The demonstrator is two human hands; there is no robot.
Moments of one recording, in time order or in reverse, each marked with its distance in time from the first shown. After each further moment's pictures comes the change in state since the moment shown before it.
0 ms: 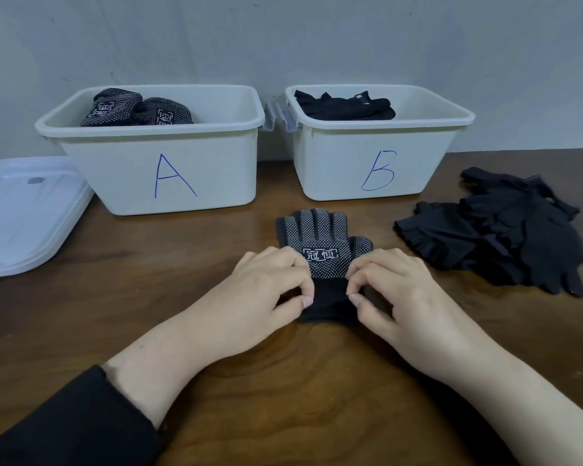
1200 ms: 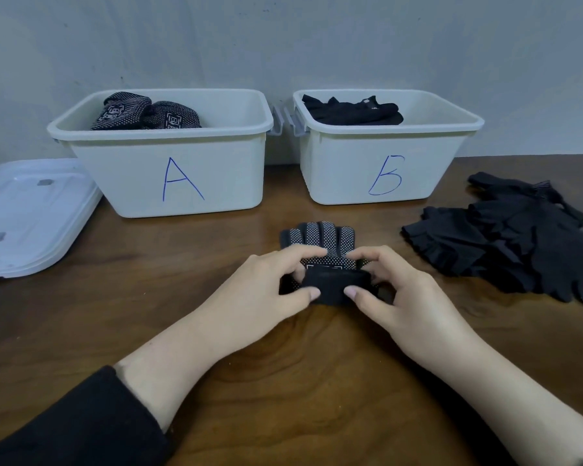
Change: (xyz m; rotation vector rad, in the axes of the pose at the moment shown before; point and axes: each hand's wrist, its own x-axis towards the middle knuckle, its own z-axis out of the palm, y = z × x) left_hand 0.004 -0.002 0.002 -0.285 0.096 -0.247; right_hand 0.009 0.002 0.012 0.340 0.033 0.287
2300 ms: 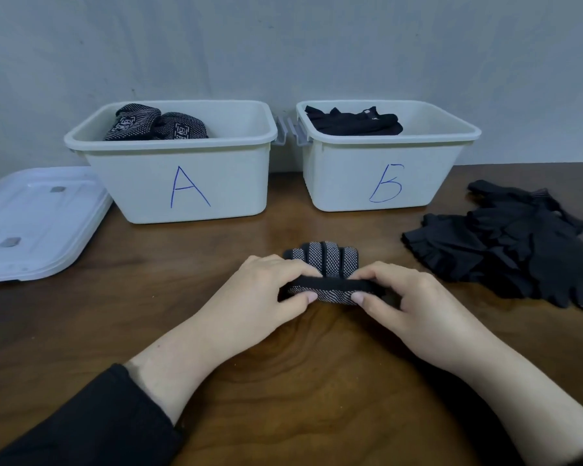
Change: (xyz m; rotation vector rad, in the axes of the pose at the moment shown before) left_hand -0.003 -0.004 -0.003 0.184 0.050 0.106; right_hand 0.001 -0.003 -0.016 -0.116 -0.103 -0.085
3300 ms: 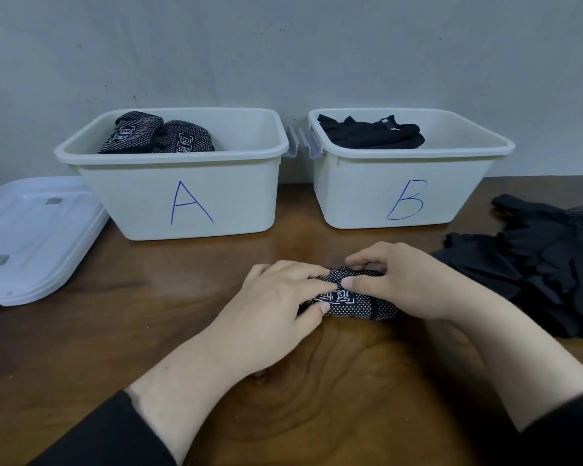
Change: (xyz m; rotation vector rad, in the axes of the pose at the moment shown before) left_hand 0.028 -0.016 0.007 0.167 -0.017 0.021; right_hand 0.093 0.006 -0.010 -0.040 -0.229 0.244
